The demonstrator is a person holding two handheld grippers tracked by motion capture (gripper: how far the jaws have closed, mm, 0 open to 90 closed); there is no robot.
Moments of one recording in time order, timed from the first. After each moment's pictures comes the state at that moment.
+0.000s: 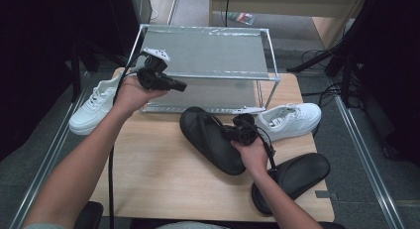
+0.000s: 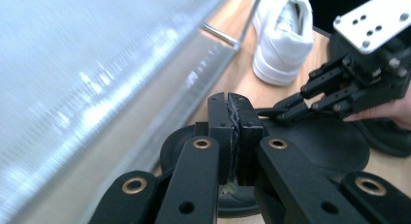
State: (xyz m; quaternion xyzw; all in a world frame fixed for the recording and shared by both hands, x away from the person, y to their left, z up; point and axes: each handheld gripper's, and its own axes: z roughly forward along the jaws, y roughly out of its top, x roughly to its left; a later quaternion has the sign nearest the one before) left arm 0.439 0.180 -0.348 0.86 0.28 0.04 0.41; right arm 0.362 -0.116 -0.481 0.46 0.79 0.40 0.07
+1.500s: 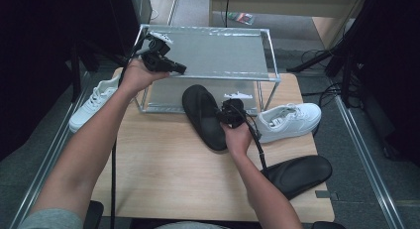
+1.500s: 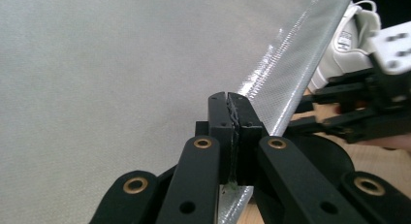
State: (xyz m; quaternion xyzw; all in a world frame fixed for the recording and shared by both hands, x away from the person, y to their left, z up) left arm 0.500 0.186 -0.354 0.86 0.30 0.07 0.40; right arm 0.418 -0.083 -0.496 0.51 0.74 0.41 0.16
